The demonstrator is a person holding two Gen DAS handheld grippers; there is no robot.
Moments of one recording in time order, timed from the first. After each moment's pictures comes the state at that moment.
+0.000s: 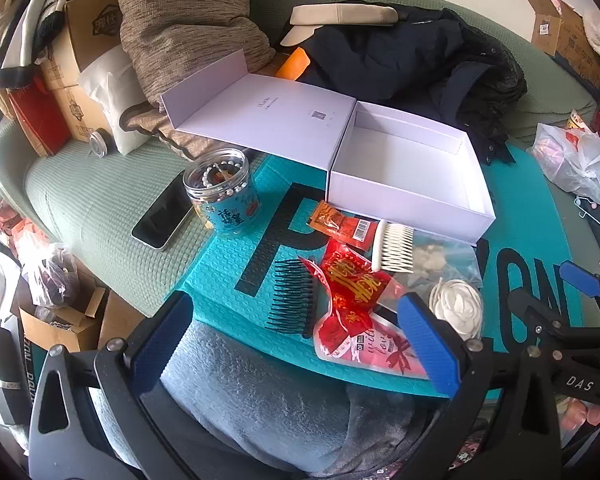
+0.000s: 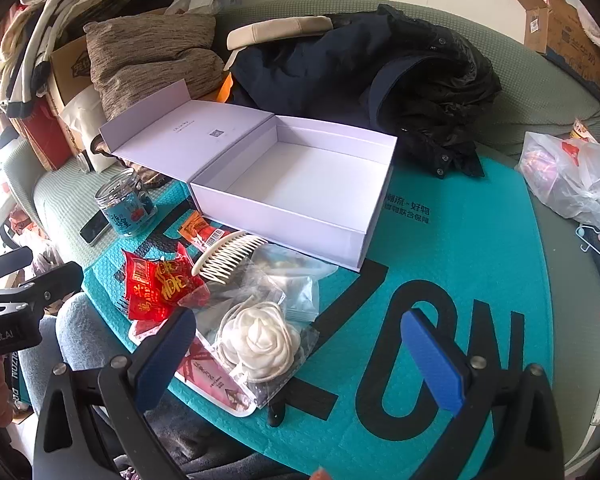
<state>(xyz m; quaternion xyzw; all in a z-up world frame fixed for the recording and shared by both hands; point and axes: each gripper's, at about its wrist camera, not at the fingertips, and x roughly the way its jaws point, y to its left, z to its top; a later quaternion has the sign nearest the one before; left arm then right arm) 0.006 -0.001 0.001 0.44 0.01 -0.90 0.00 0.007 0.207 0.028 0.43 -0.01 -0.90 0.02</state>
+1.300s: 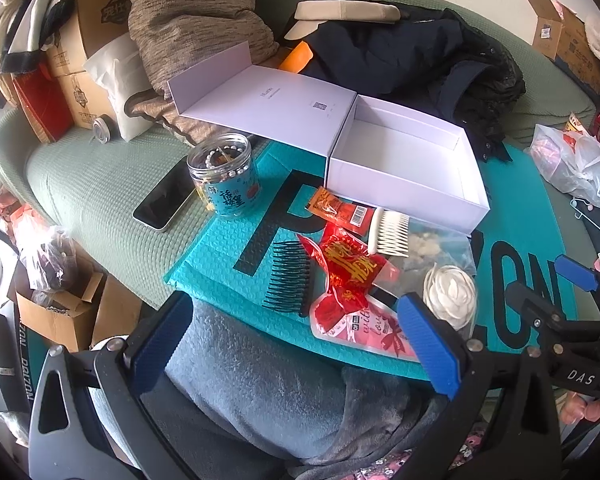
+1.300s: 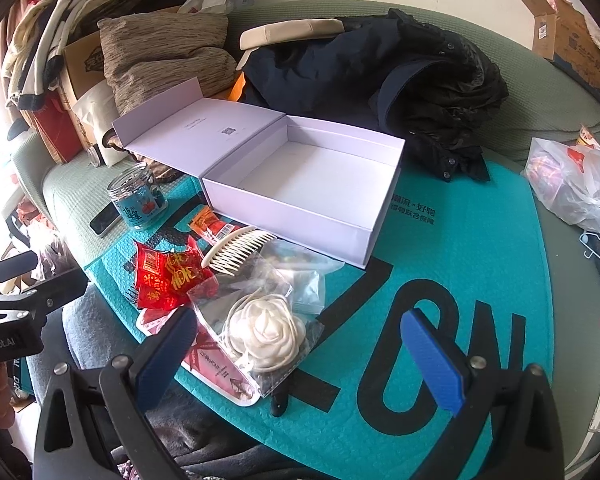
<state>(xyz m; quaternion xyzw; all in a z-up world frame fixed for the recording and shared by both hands) 0.026 -0.004 -0.003 0.45 0.03 -0.89 0.01 0.017 0.203 0.029 0.43 0.00 -0.90 0.04</state>
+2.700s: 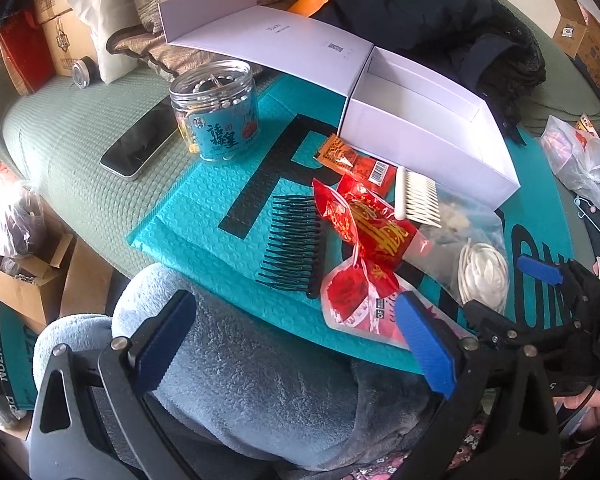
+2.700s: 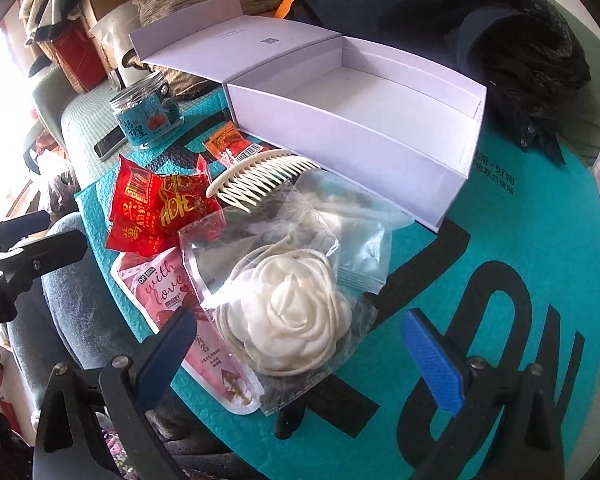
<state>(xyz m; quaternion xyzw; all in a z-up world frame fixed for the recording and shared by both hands) -0.004 -0.022 -0.077 0.51 0.07 -0.86 -0.01 -0.024 0.175 -0.051 0.51 0.06 -0.85 0.12</state>
